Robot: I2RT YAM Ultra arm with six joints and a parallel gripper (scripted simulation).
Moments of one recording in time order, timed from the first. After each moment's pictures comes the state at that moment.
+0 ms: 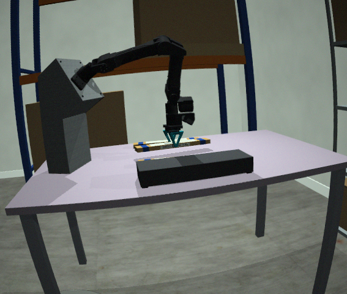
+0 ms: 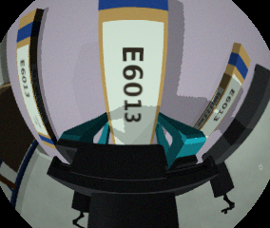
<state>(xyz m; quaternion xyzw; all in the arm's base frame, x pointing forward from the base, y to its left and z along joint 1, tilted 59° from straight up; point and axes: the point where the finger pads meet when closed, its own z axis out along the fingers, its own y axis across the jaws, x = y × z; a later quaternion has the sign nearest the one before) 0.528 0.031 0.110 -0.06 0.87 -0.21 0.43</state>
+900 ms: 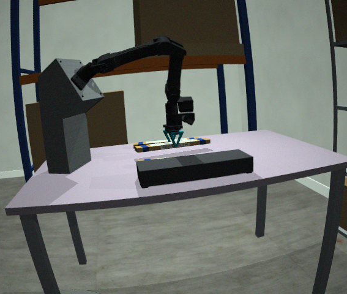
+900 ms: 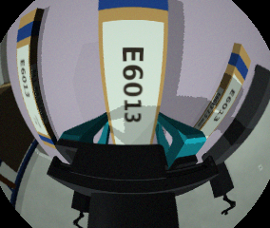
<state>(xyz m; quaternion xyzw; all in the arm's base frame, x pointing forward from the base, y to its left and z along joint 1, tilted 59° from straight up) 0.529 0.031 0.110 -0.06 0.87 -0.21 0.43</state>
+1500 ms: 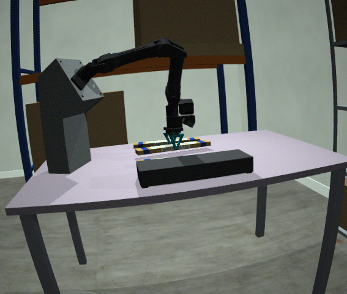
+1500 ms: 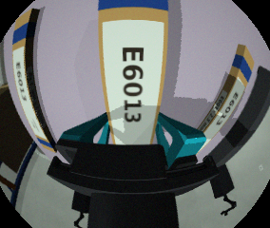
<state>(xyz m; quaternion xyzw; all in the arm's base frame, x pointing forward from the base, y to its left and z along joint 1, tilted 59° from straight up) 0.539 0.028 0.105 -0.06 0.87 -0.21 0.43</state>
